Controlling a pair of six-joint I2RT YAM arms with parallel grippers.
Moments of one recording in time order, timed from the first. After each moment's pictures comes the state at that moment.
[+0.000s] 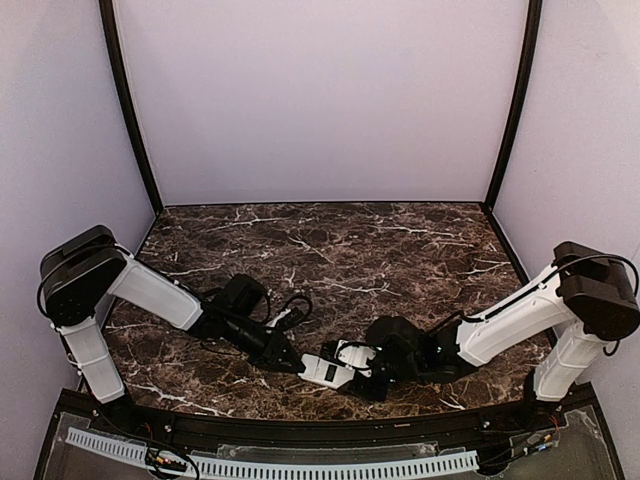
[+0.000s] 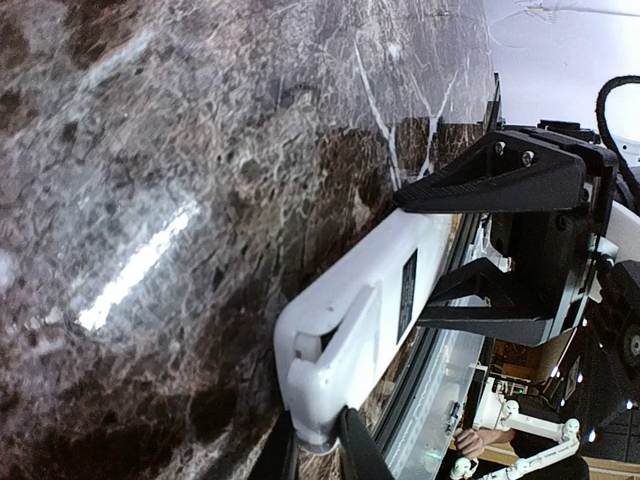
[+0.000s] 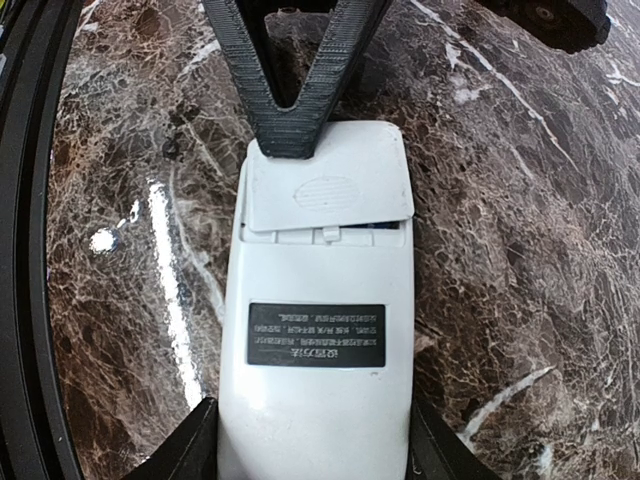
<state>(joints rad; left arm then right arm) -0.82 1.78 0.70 0.14 0.81 -0.65 1.23 1.65 0.63 0.21 -0.02 -0.10</state>
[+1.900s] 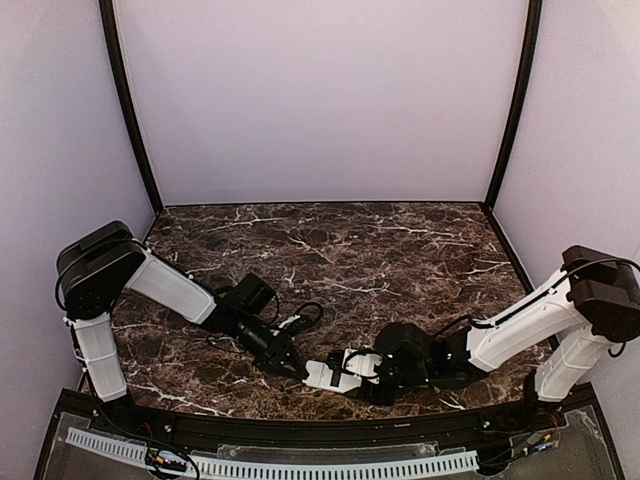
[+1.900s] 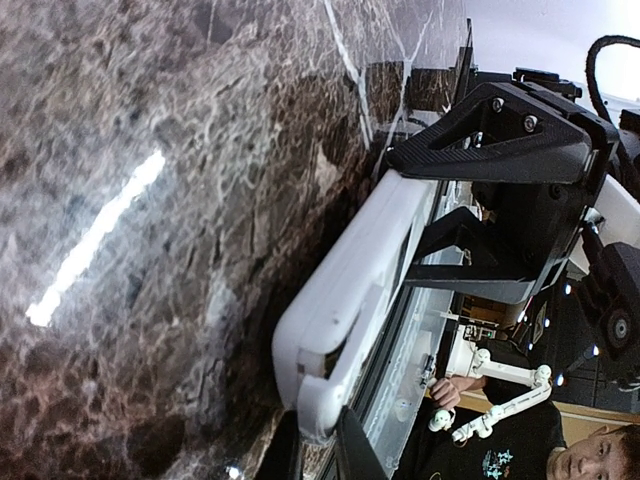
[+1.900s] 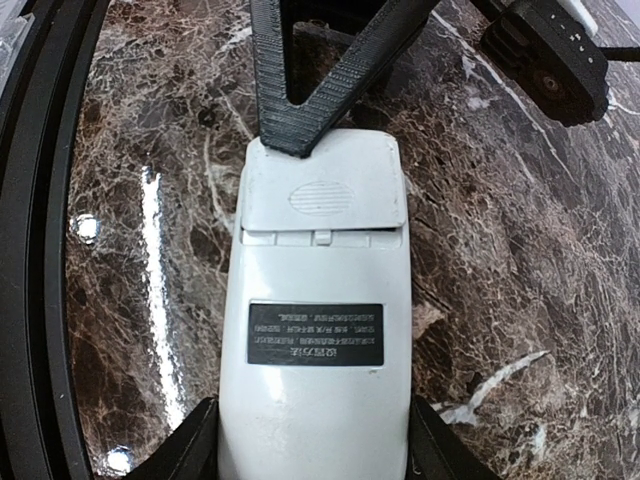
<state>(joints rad) -0.81 1.89 0.79 0.02 0.98 -0.56 1.26 1.60 0.55 0.26 0.01 -0.18</state>
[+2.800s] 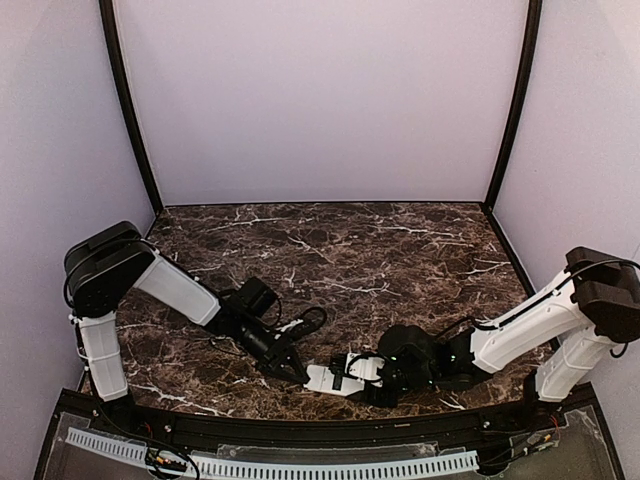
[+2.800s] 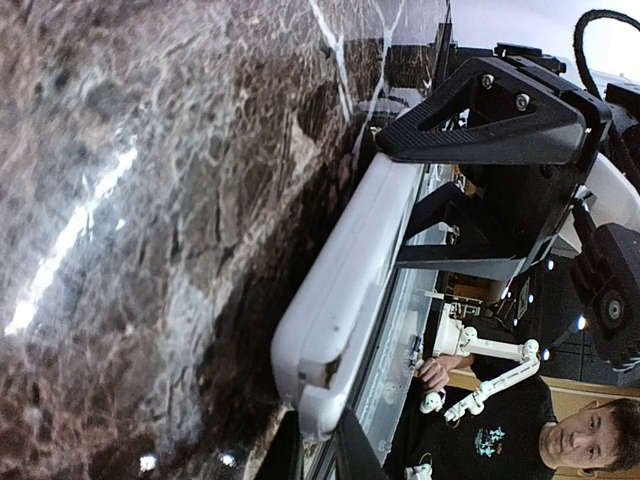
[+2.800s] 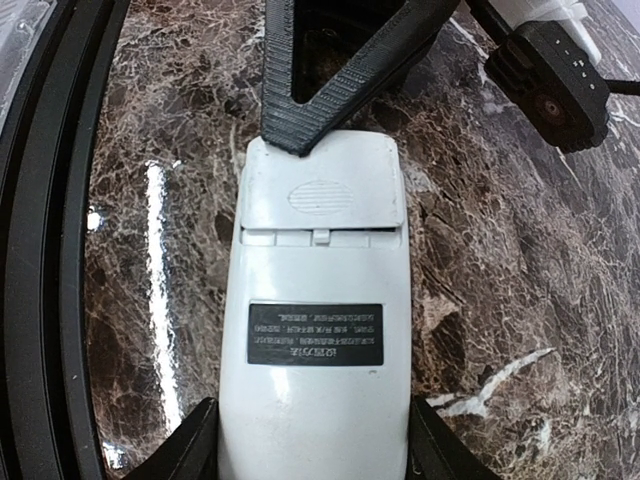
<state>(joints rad) -0.81 1.93 0.80 0.03 1.06 -0.53 1.26 1.58 0.53 0.27 0.00 -0.21</state>
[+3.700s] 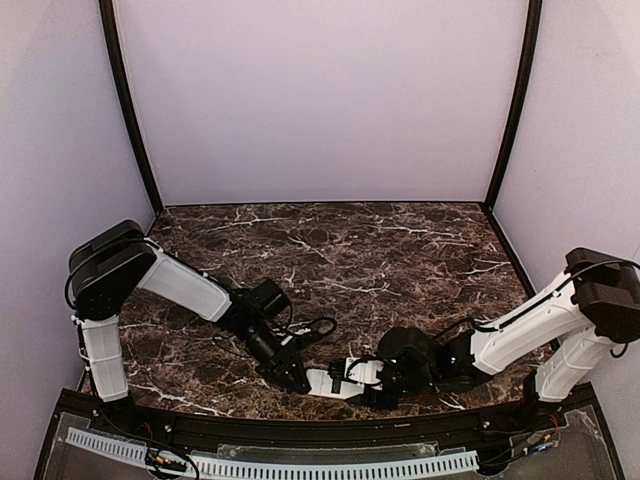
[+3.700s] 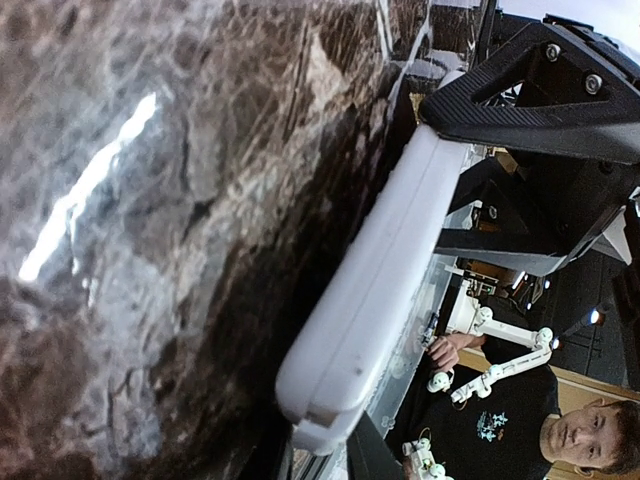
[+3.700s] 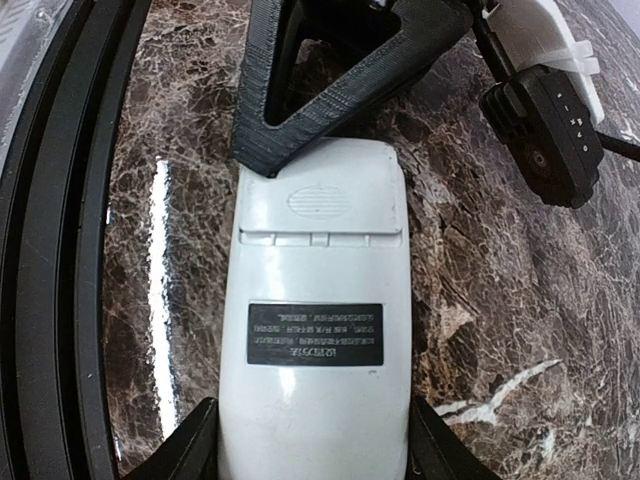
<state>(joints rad) -0.86 1.95 0.92 -0.25 1.00 -0.43 1.28 1.58 0.53 0.27 -0.01 -0.24</state>
